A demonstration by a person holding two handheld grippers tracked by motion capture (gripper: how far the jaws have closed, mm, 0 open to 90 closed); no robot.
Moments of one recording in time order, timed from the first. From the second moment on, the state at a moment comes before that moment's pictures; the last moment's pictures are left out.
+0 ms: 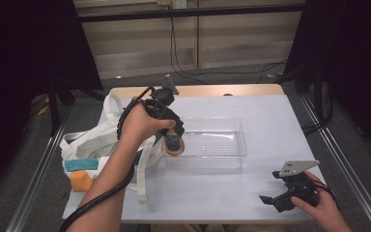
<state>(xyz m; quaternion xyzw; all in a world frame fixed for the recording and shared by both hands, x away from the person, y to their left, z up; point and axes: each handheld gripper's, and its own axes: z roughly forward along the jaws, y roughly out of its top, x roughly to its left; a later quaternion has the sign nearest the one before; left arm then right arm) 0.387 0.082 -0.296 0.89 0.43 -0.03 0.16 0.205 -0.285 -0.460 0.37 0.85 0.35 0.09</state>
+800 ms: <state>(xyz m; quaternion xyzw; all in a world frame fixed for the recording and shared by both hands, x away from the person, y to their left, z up) 0.386 0.087 -0.304 0.89 0.43 -0.04 0.16 0.205 -0.285 -0.460 0.37 0.86 0.35 0.09</state>
